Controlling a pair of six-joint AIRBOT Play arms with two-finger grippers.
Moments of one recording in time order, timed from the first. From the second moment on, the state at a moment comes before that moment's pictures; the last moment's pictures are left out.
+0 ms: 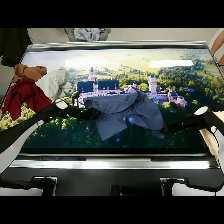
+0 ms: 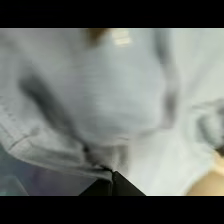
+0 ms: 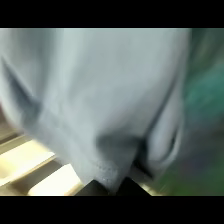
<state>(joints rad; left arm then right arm) -0.27 -1.57 1.09 0.75 -0.85 -1.43 -0.35 -1.47 0.93 -1.04 1.20 0.78</state>
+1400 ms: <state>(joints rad) 0.19 -0.98 1.71 0.93 -0.99 -1.41 -0.35 -0.97 1.78 -1.41 1.37 1.07</state>
